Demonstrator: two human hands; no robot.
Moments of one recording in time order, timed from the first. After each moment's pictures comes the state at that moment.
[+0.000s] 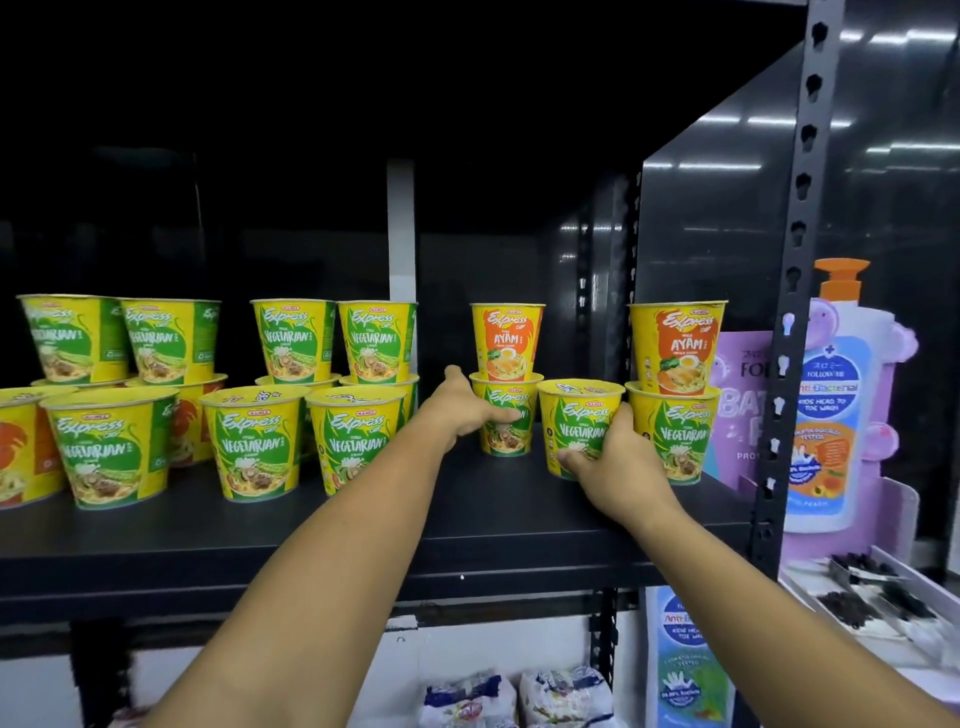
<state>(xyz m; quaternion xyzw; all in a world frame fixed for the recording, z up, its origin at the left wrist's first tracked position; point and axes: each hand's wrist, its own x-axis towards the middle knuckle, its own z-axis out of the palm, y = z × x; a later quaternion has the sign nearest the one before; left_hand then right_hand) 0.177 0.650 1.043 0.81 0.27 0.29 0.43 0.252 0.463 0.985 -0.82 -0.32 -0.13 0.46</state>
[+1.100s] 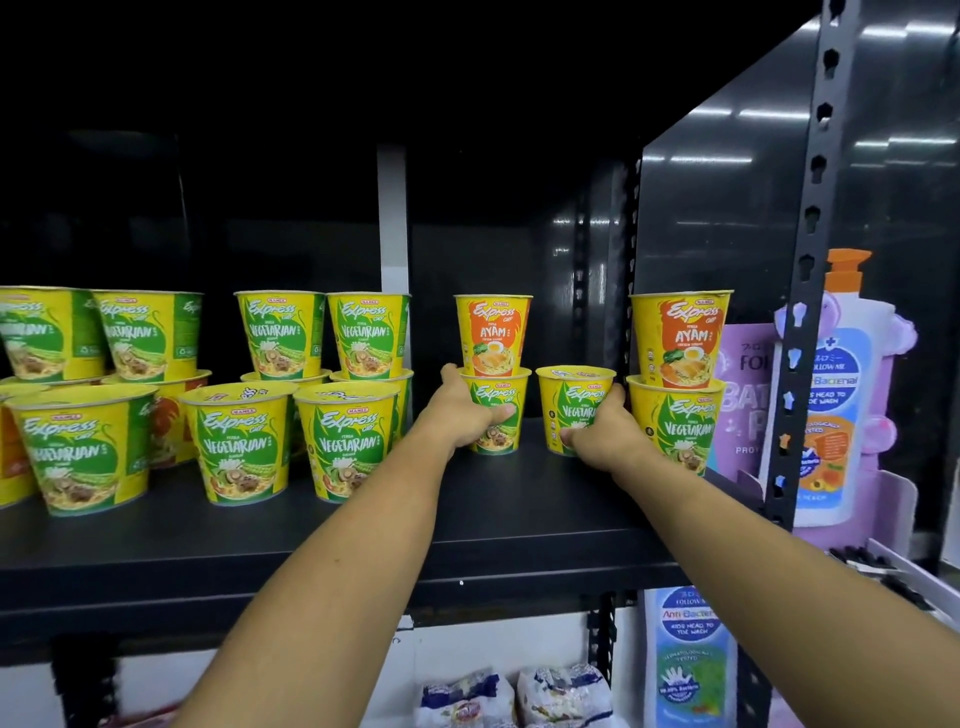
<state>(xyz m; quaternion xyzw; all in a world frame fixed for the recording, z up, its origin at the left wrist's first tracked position) 0.194 0.670 1.020 0.81 0.24 0.32 0.43 0.290 0.498 1.011 -0.84 -0.26 -0.01 0.48</state>
